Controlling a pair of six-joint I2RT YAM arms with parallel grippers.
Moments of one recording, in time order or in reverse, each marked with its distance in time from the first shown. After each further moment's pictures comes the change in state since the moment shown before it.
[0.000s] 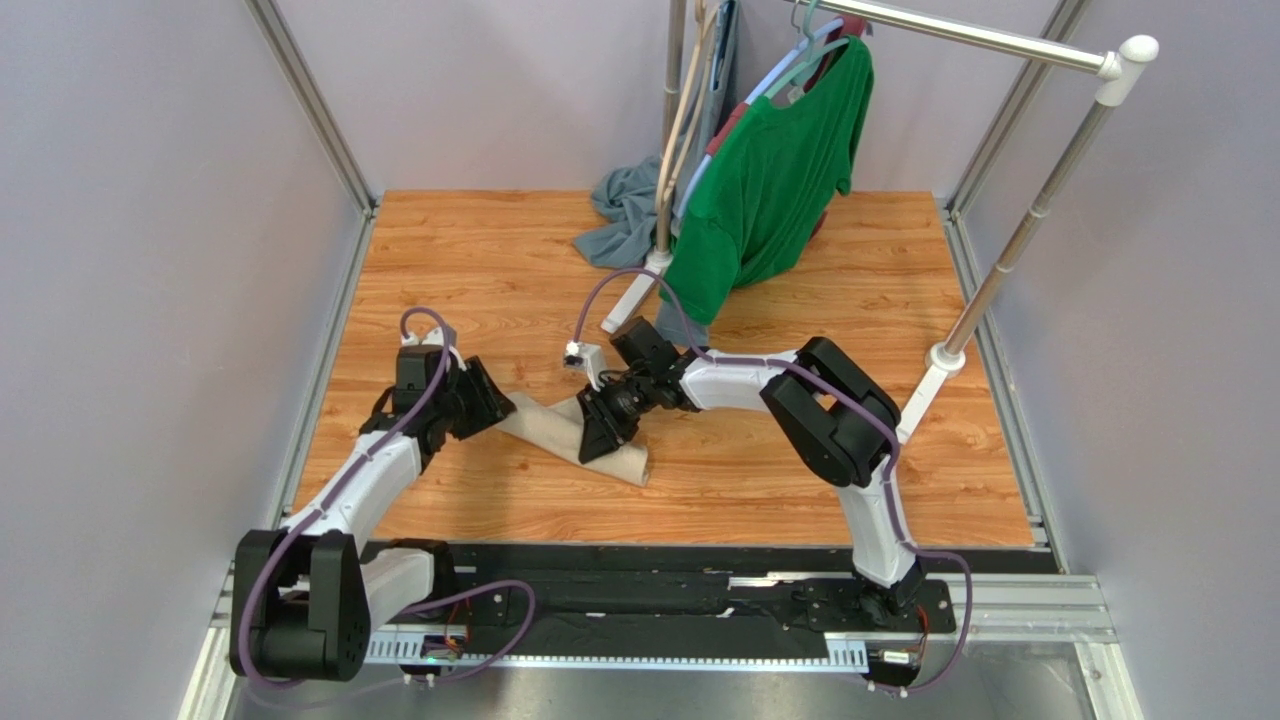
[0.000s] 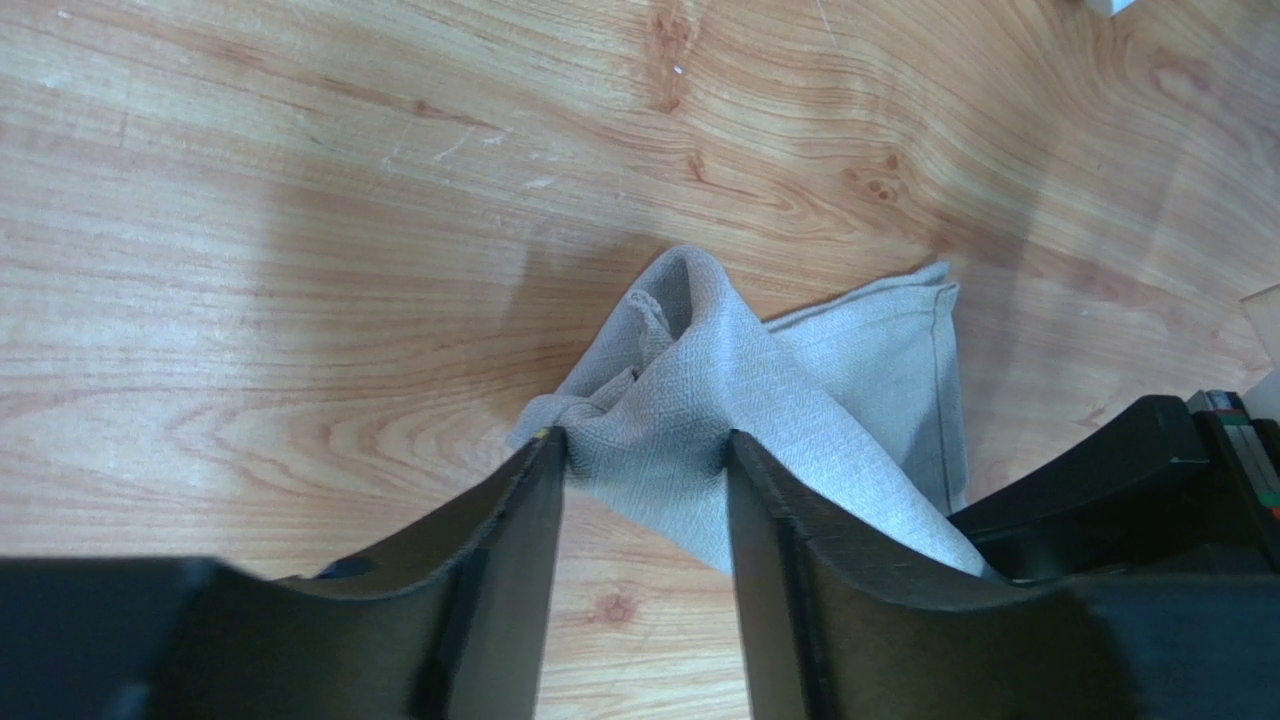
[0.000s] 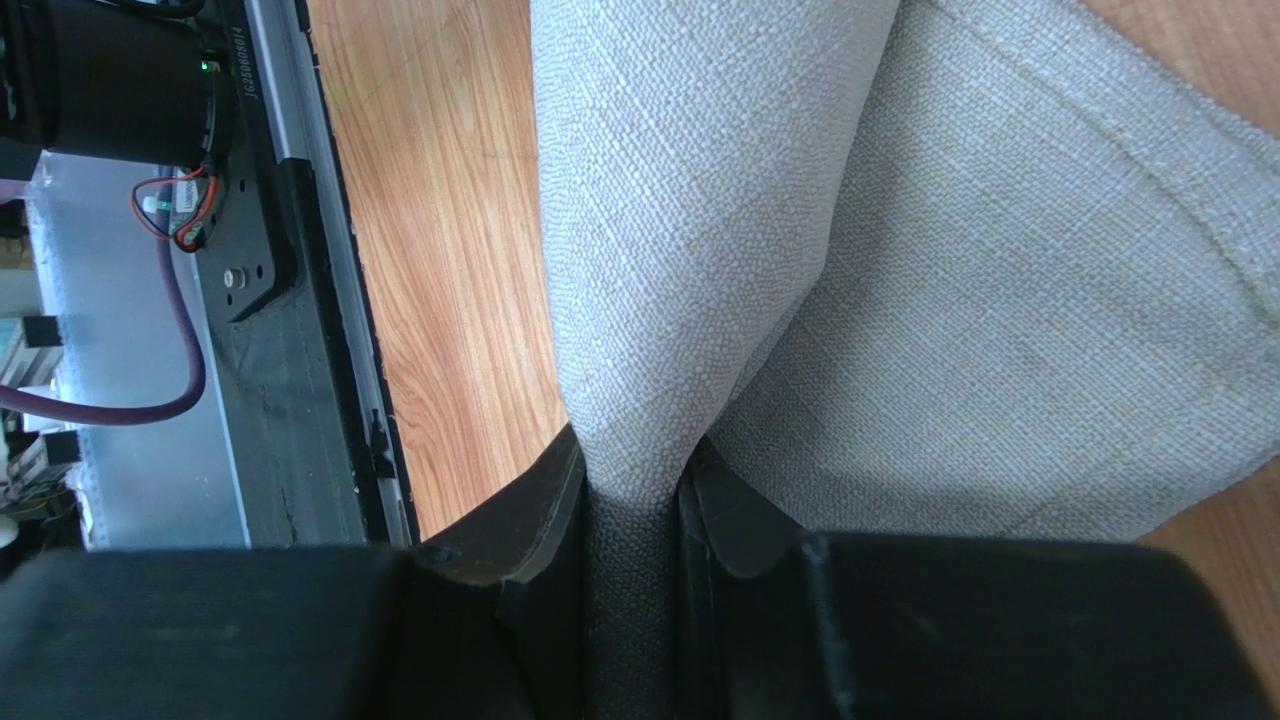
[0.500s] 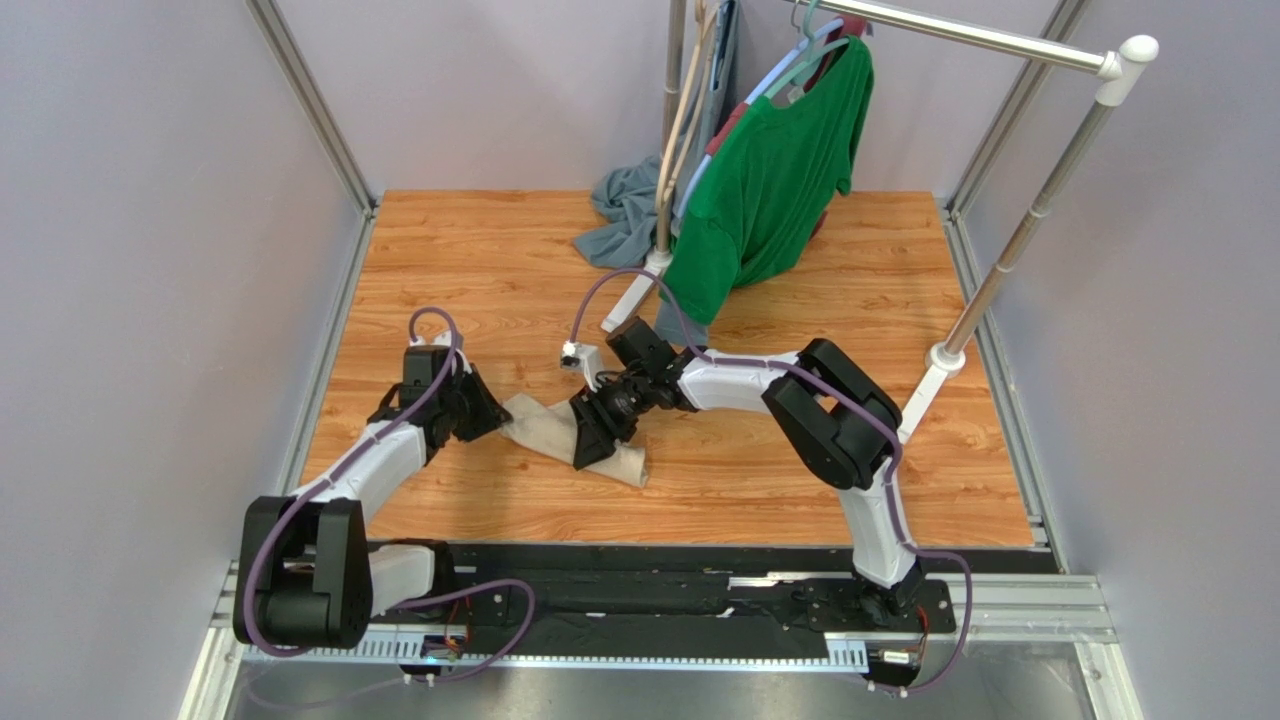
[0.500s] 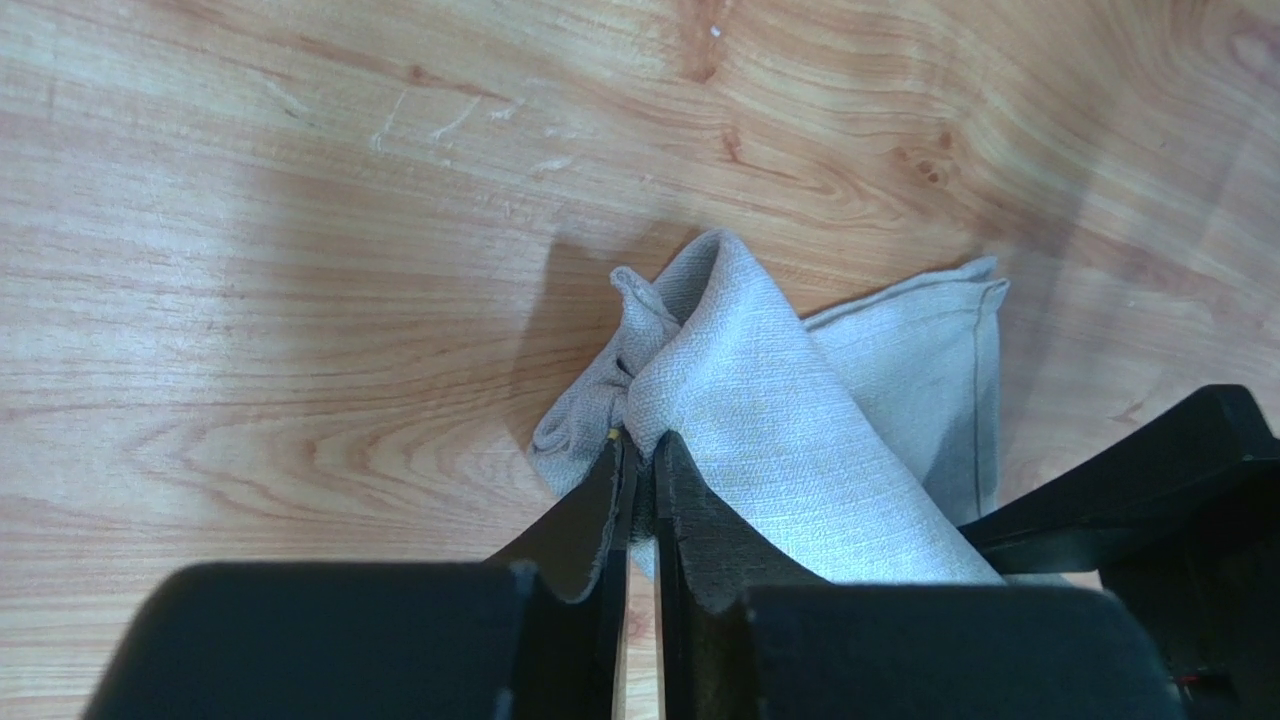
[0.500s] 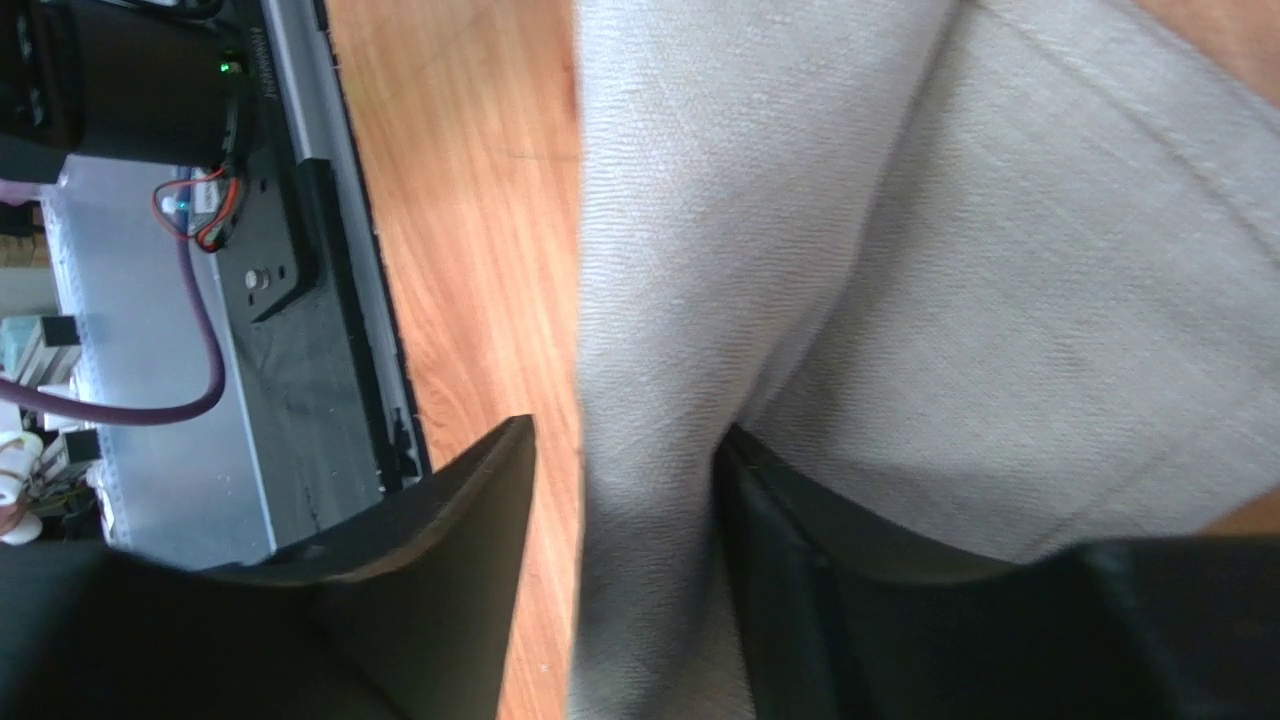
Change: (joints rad) left arm 0.000 0.102 0.000 0.040 0.025 0.002; right arm 0.003 -0.002 0.018 -0.026 -0.011 0.016
